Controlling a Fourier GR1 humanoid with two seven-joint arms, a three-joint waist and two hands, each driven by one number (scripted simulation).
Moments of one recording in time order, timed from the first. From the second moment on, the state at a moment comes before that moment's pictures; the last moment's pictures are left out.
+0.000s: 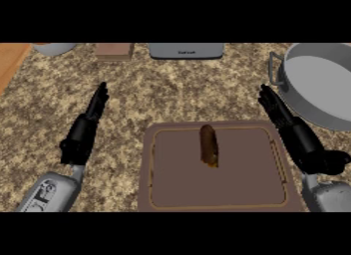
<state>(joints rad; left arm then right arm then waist) -0.24 0.30 -0.30 -1.40 0.10 0.29 -0.12 -0.16 -0.33 0.20 -1.57 -0.16 0.03 -0.09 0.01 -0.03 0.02</state>
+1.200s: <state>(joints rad) -0.13 0.33 -0.32 -1.31 0.26 0.06 0.07 -0.35 -0.04 0.69 -1.58 1.14 -0.35 0.71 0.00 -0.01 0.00</state>
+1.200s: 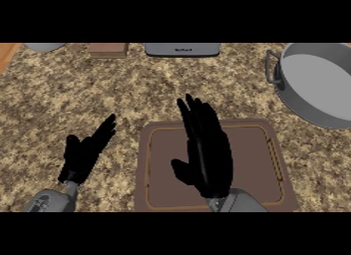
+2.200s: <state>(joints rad) -0.14 0.31 -0.29 -1.31 0.23 0.03 0.08 -0.50 -0.02 0.65 -1.39 0.83 -0.11 1.09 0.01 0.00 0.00</state>
